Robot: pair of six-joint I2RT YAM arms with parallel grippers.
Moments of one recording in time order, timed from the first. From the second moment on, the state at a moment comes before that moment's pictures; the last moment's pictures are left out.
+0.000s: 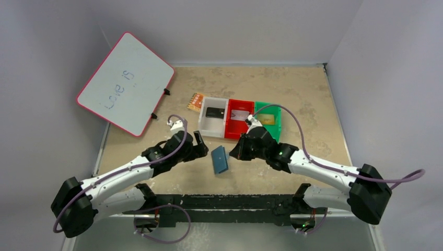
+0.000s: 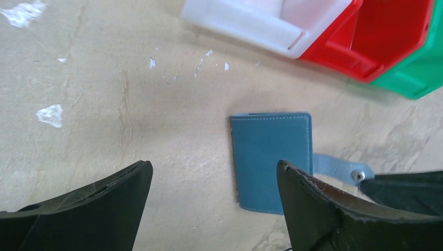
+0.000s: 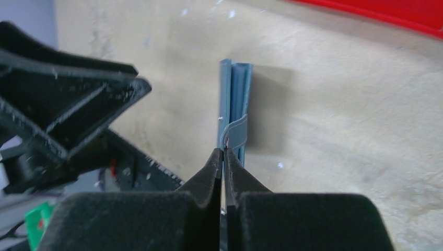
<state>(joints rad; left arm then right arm) -0.81 1.03 0.56 -0.34 -0.26 -0.94 0.88 1.17 0.65 -0.18 0.03 0.87</state>
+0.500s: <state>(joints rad) -0.81 0.83 0.56 -0.41 -0.39 -1.00 0.88 1.18 0.62 0.00 -0.21 0.84</state>
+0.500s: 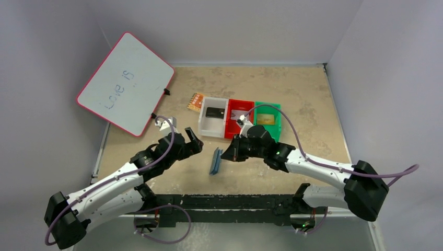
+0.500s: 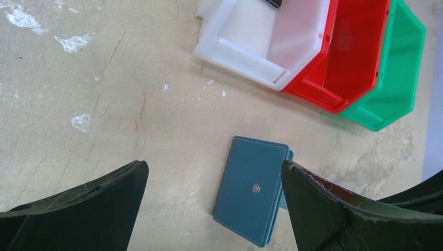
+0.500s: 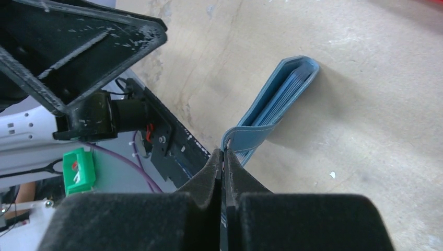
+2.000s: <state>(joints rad) -0.86 1.28 0.71 -0.16 0.00 -0.90 0.86 1.07 0.42 -0.33 0.16 1.23</state>
